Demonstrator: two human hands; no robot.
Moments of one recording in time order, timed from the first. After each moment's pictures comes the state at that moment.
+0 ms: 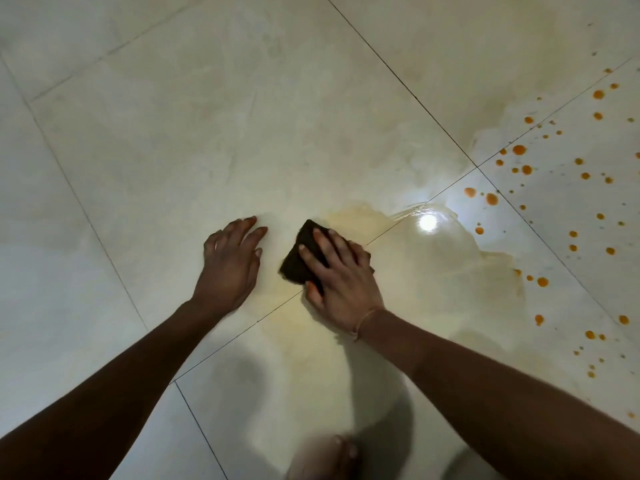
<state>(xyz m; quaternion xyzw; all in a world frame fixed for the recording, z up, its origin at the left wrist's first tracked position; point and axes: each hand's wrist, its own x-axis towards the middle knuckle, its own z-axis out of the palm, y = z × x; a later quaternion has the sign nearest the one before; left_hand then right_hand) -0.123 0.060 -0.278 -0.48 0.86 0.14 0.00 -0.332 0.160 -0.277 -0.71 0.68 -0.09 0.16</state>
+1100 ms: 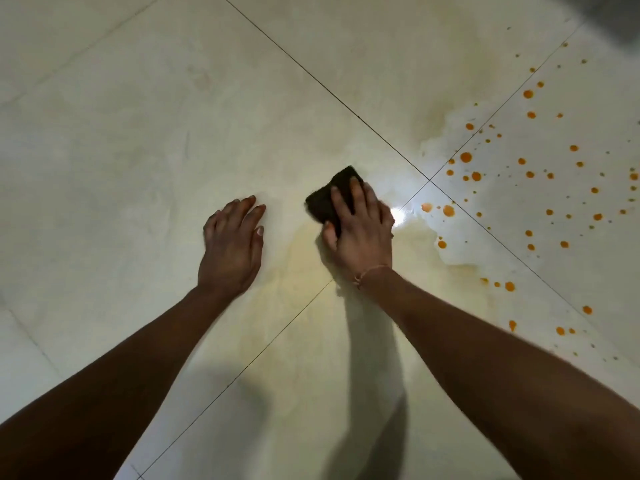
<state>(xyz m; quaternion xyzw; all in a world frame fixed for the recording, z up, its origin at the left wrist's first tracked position) -0.222 -0.015 -0.296 -0.43 0.89 0.16 -0.10 -0.421 0.081 -0.280 -0.51 0.84 -0.14 0.12</state>
